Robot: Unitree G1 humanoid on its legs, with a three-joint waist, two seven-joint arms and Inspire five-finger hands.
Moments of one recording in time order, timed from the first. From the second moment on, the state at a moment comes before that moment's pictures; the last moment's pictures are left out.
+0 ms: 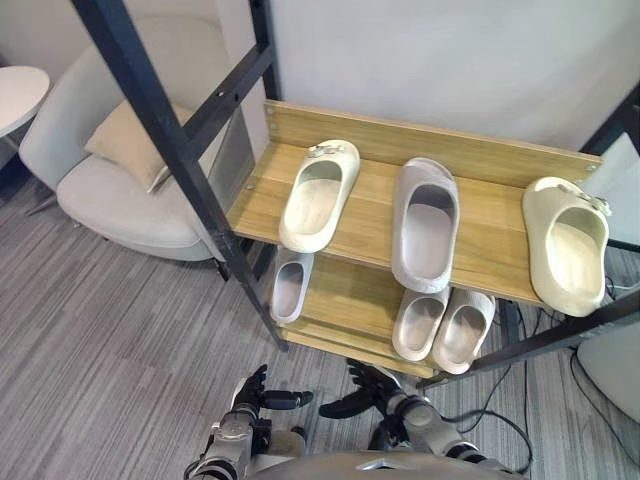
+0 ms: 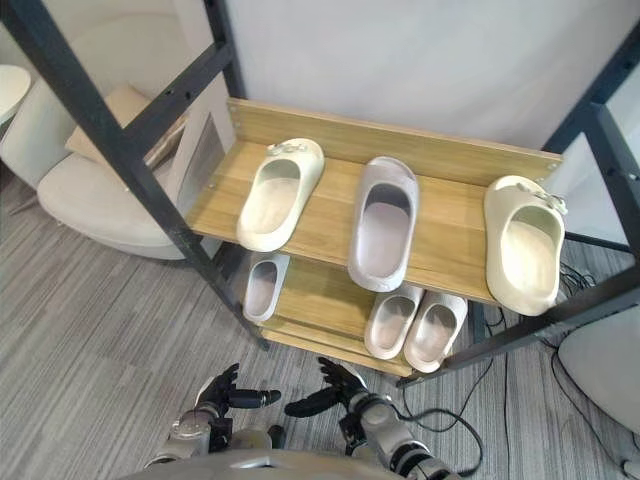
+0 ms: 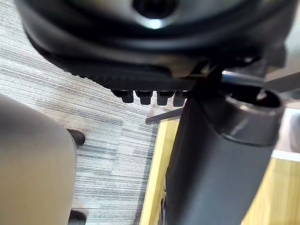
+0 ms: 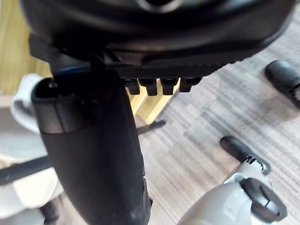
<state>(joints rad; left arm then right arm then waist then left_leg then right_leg) -0.02 0.07 0.01 1.08 0.02 -0.11 0.04 -0.10 -0.07 0.52 0.94 0.12 -0.05 0.11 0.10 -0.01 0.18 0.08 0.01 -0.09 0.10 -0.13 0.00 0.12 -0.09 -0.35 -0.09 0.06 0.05</state>
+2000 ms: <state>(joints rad) 0.01 0.10 -0.13 1.08 0.01 -0.11 0.07 -0.09 -0.36 0.02 -0.37 -0.24 -0.26 -0.20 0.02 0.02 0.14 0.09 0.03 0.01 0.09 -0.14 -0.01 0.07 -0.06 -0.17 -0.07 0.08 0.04</state>
